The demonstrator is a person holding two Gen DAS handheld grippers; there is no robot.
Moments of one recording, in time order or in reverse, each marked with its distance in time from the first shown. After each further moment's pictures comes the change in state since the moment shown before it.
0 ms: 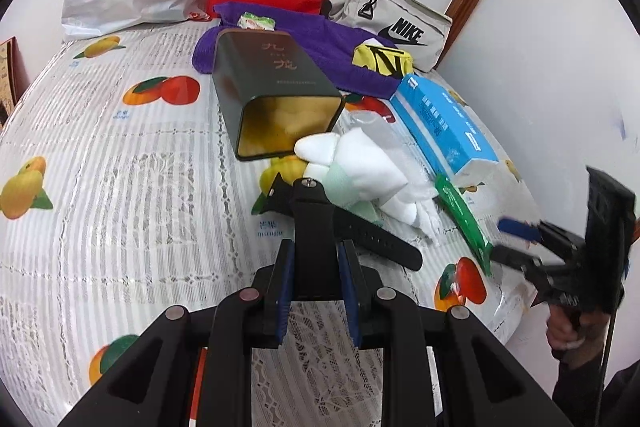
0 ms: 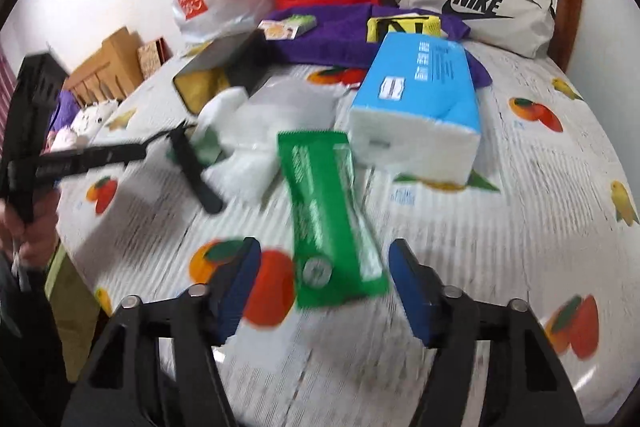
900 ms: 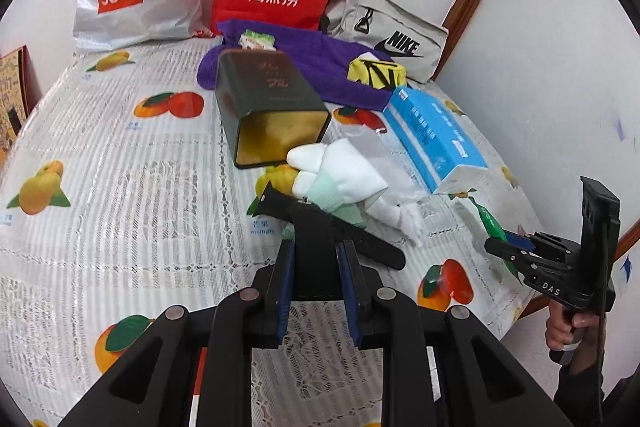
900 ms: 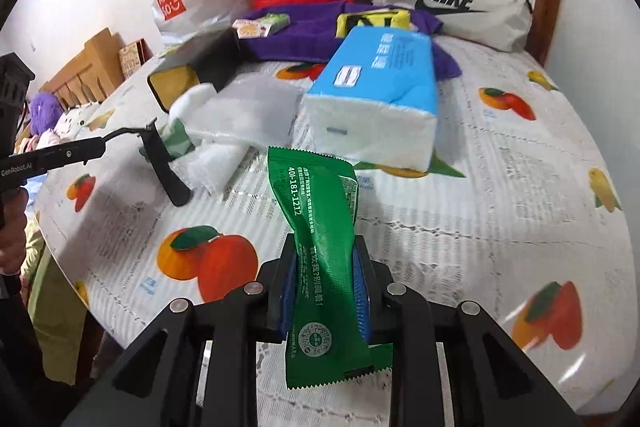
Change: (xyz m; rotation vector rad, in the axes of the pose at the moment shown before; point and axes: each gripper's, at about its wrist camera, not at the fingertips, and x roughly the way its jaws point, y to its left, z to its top) left arm -0.025 -0.014 -0.005 0.006 -0.055 0.022; right arm -0.011 -0.014 -0.012 0.018 0.000 -0.073
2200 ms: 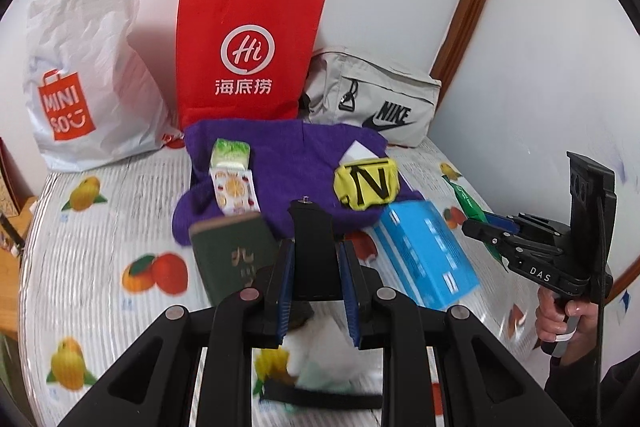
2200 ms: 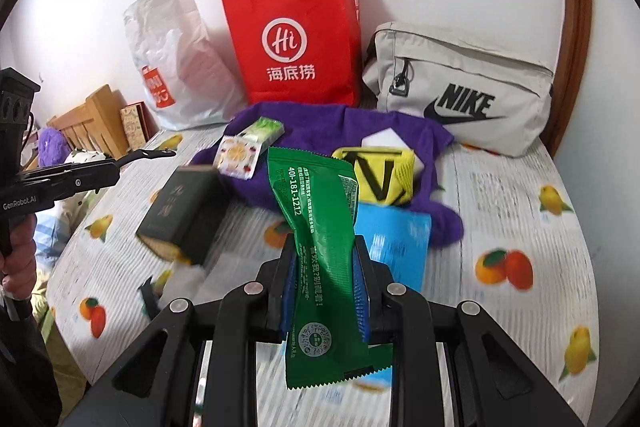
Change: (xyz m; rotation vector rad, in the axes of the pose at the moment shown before) left arm 0.012 -0.021 0.158 0.085 -0.082 -0.005; right arm 0.006 -0.020 0.167 -0.028 -0.137 0.039
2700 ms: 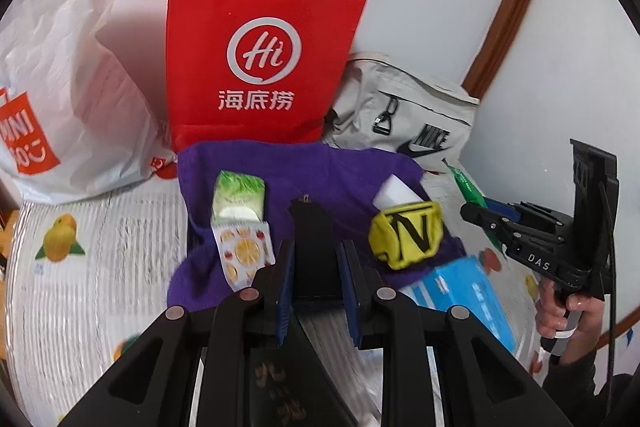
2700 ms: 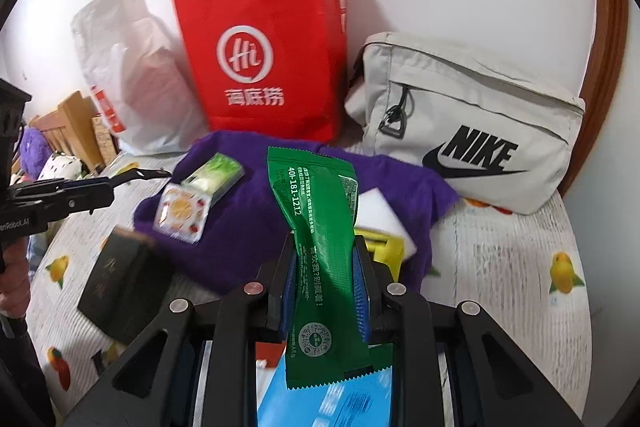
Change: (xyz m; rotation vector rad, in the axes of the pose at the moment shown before) left arm 0.083 0.035 0.062 -0.050 0.032 0.015; right arm 0.089 -0.030 0.083 -0.016 0.023 -0.043
